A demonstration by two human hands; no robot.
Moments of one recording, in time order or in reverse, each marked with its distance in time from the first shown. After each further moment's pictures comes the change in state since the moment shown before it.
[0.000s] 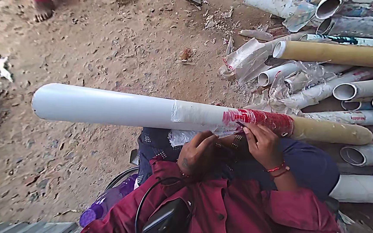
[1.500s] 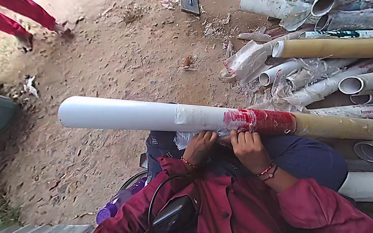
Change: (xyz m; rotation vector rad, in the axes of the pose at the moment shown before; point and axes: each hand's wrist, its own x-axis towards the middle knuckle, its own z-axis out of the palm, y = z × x) left_hand 0.006 -0.002 0.003 0.498 -0.370 0.057; right_hand -0.010 -0.046 0.011 -0.625 -0.053 -0.309
